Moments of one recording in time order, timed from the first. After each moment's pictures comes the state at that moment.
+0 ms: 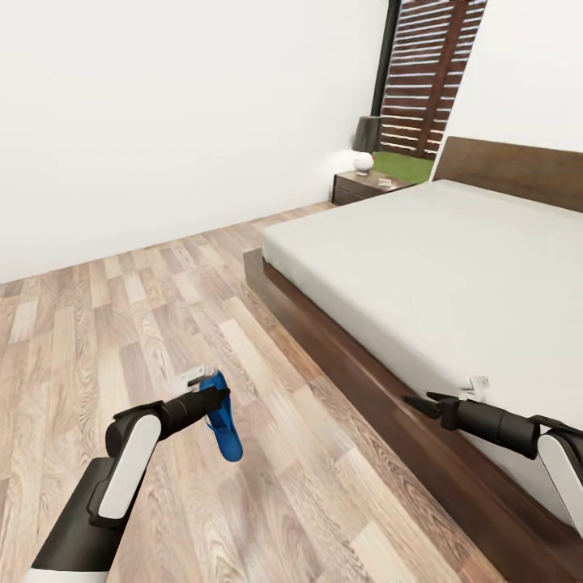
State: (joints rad) left arm -0.44 0.04 -0.05 -1.53 0.69 0.87 0.24; right arm -0.32 -0.38 -0.19 -1.60 -0.44 0.85 0.69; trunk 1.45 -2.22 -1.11
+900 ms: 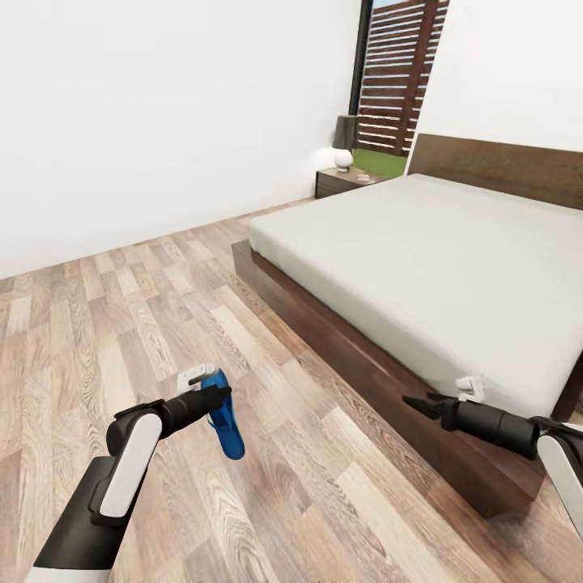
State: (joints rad) left arm -0.44 0.03 -0.04 -1.53 0.70 0.87 0.24; right arm -0.32 -0.38 -0.19 -1.60 -0.43 0.85 0.69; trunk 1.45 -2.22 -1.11
